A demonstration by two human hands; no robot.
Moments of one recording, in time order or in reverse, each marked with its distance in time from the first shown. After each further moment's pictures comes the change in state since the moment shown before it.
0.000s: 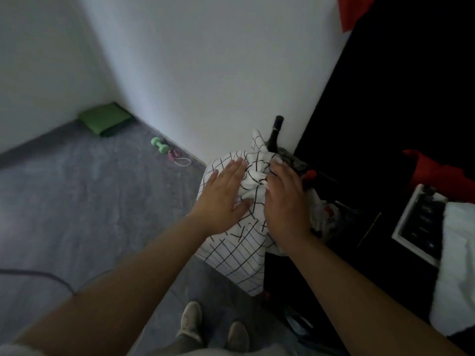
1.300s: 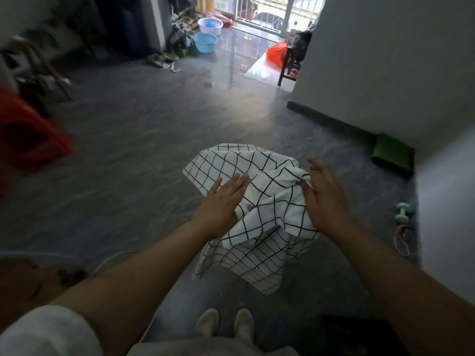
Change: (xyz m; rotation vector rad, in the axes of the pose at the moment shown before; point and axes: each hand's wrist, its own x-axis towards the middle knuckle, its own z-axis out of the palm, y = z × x) left_hand -0.581 -0.118 -0.142 0.325 0.417 -1.168; right_hand -0.117 -0.499 0.112 0.519 -0.708 -1.045
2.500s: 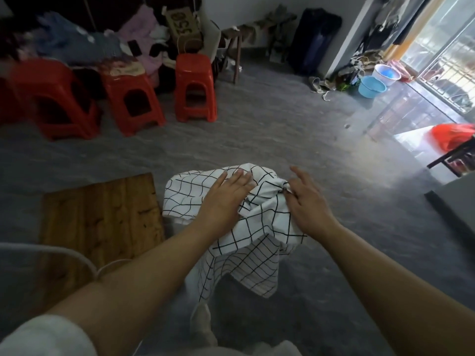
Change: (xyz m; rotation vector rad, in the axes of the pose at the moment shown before) left_hand -0.190 -0.176 -0.089 0.152 0.407 -0.680; right_hand 0.097 -0.274 0.199 0.099 -0.520 -0.610
